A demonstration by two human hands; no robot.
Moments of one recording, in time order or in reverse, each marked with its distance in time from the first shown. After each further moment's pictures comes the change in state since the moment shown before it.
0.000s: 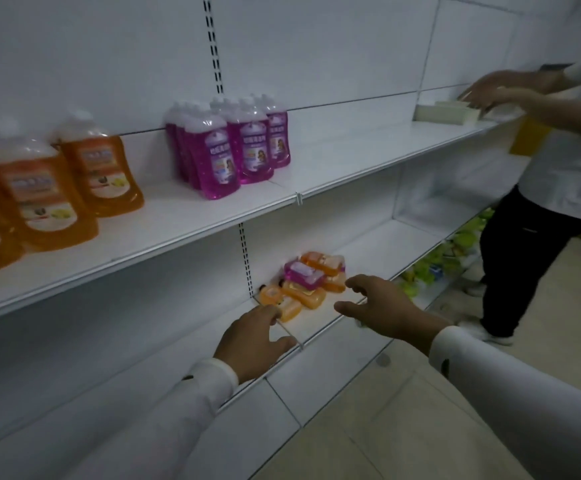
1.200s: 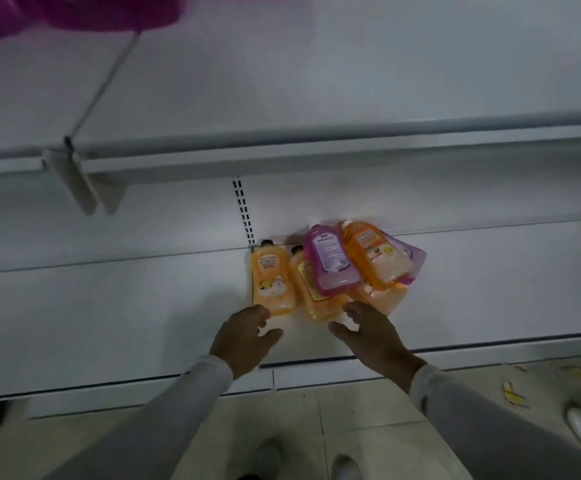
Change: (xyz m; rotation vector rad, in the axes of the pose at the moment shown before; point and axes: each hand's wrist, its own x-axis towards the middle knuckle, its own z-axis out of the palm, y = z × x) left_hand 0.296 -0.082 0.225 -0.237 0.104 -0.743; right_hand 0.370 0.234 0.164 0.136 -0.573 -0.112
